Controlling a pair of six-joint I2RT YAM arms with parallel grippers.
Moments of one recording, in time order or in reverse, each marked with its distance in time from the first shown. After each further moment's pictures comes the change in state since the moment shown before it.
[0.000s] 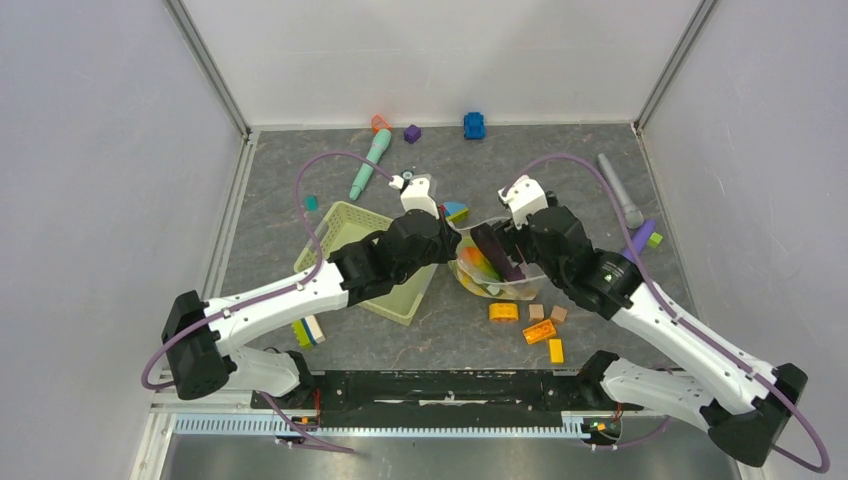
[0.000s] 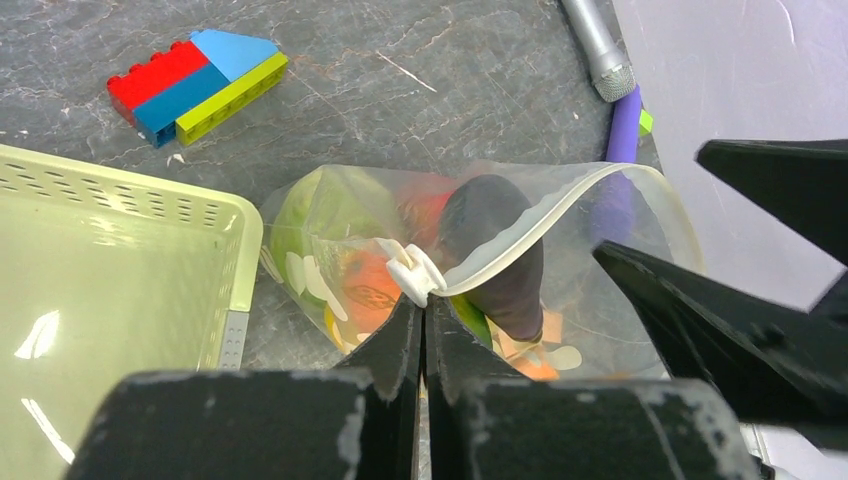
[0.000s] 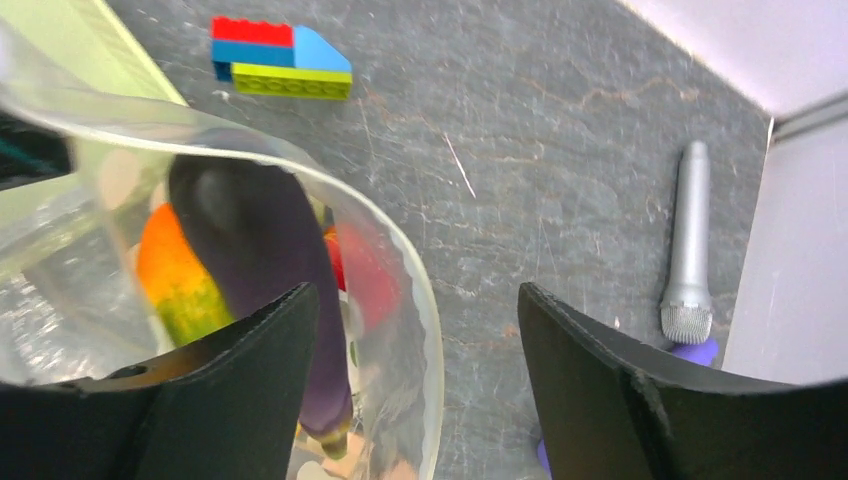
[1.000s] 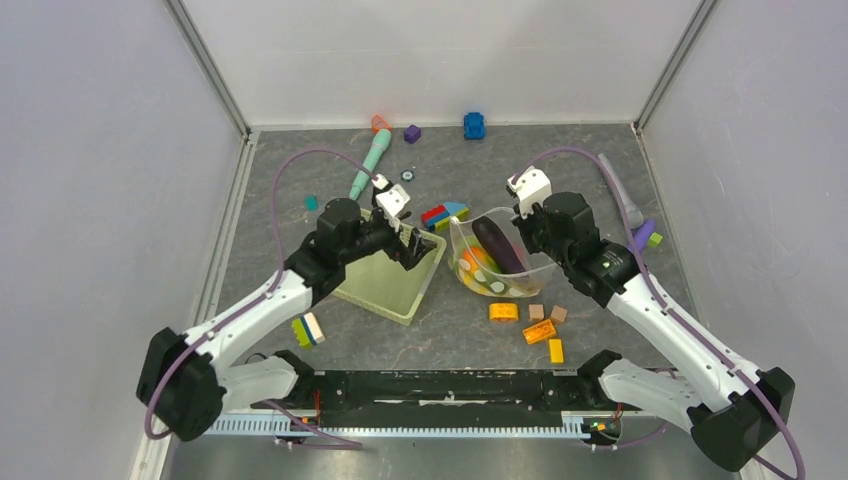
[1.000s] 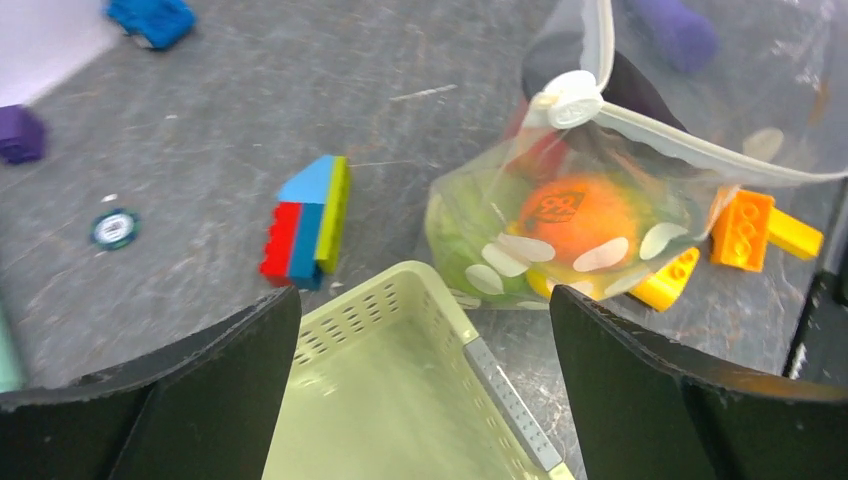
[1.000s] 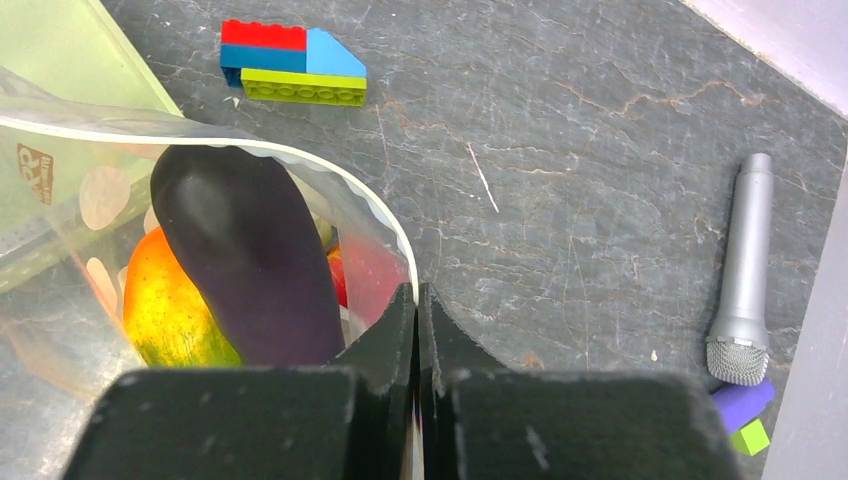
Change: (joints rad) left arm 0.412 -0.225 -0.336 0.330 0.707 0.851; right arm -0.209 0.067 -0.048 0.103 -0.248 -0.046
